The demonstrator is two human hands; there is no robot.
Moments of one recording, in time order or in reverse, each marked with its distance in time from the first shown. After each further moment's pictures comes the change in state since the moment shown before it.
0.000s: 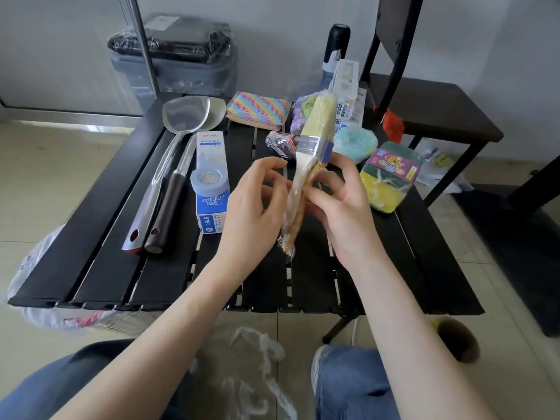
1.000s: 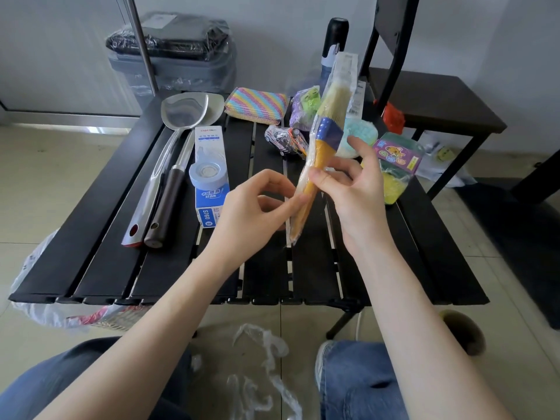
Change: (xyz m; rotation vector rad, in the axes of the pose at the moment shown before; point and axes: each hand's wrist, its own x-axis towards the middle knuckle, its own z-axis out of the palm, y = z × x) left_hand -0.005 0.000 -0.010 -0.078 -0.200 -0.173; right_hand 0.001 -0.006 -0.003 -0.028 0.210 -0.031
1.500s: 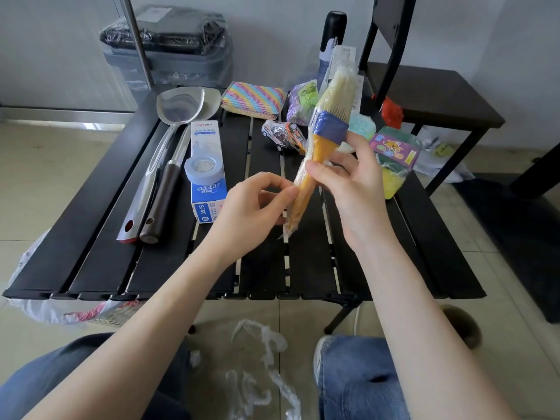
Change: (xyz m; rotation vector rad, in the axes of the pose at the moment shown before) left_hand 0.002 -0.003 0.000 0.039 -0.085 -0.039; right_hand 0.005 0.002 -0.004 -0.083 -0.035 -0.024
